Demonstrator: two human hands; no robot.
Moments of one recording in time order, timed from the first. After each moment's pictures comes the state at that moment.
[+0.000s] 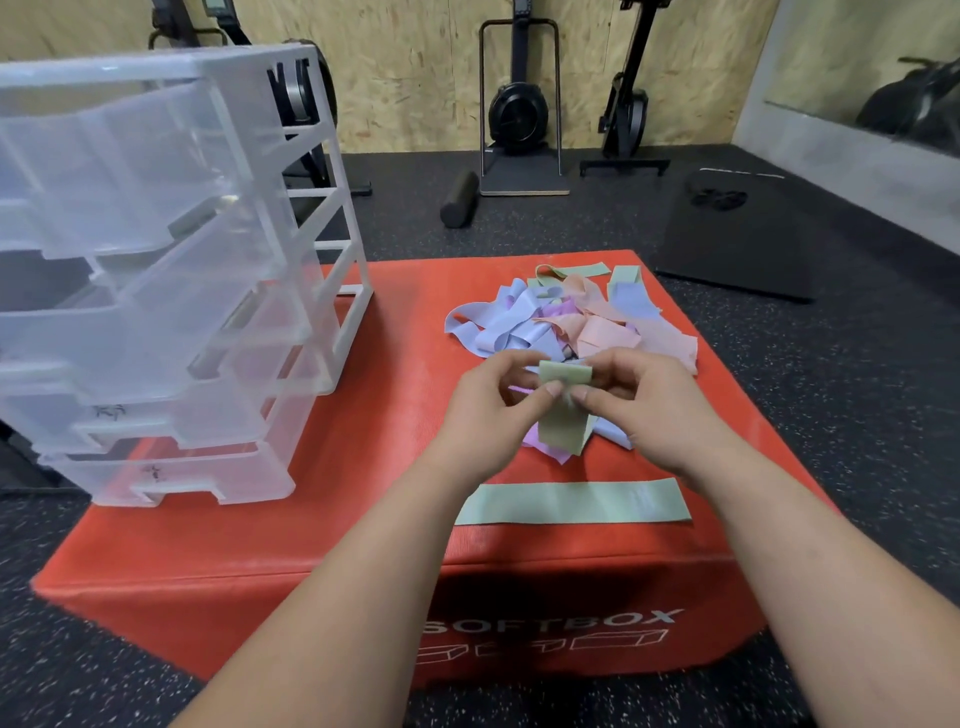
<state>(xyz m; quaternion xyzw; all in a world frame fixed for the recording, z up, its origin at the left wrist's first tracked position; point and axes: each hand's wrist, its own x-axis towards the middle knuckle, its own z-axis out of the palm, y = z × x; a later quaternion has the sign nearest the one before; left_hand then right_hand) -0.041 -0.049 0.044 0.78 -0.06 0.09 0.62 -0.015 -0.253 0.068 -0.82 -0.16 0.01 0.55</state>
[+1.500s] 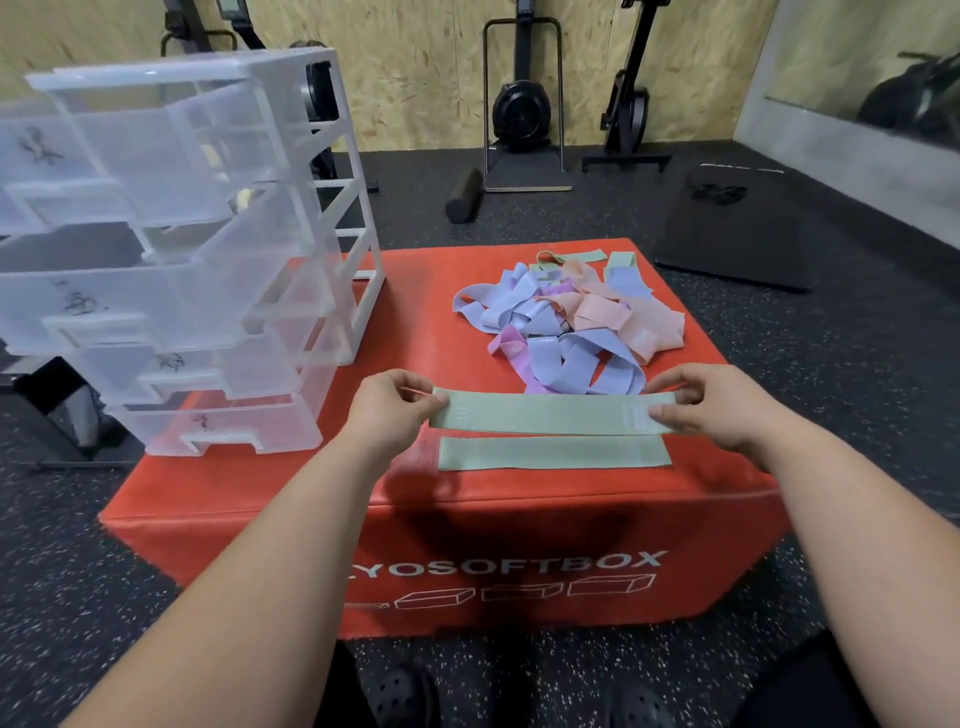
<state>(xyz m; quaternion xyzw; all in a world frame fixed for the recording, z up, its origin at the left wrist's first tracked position) -0.092 0.047 0.016 0.82 0.16 0.10 0.54 -0.034 -0.347 0.038 -0.89 -0.05 0.08 0.45</state>
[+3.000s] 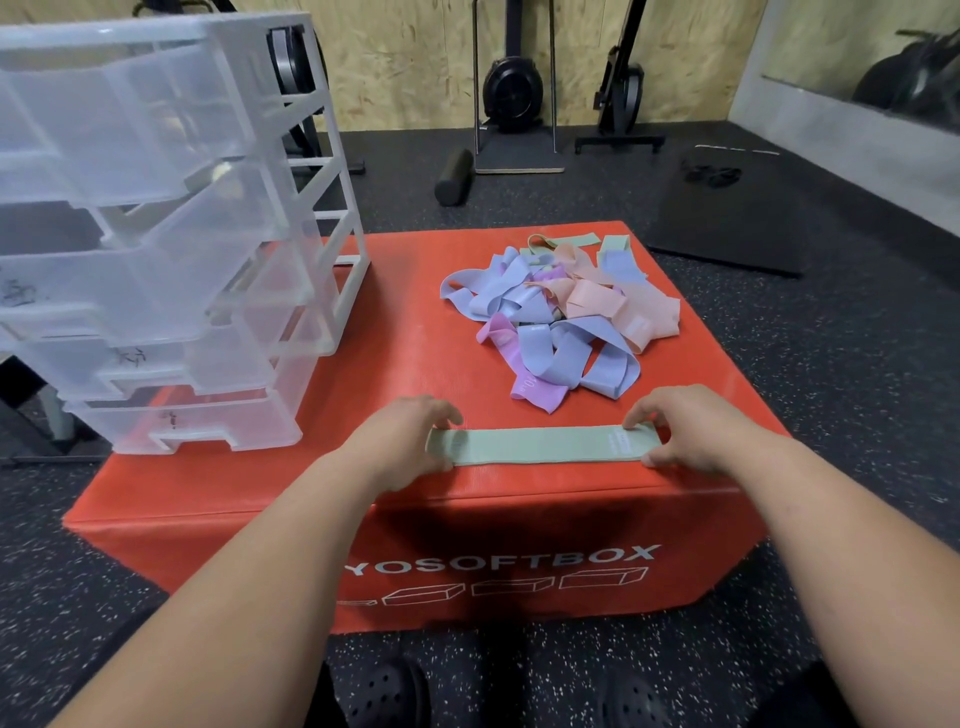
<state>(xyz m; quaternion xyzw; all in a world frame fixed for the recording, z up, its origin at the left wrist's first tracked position) -0.091 0.038 0.000 0.98 -0.10 -0.03 0.15 -0.024 -0.338 0.012 -0.98 -0.15 0.11 0.10</state>
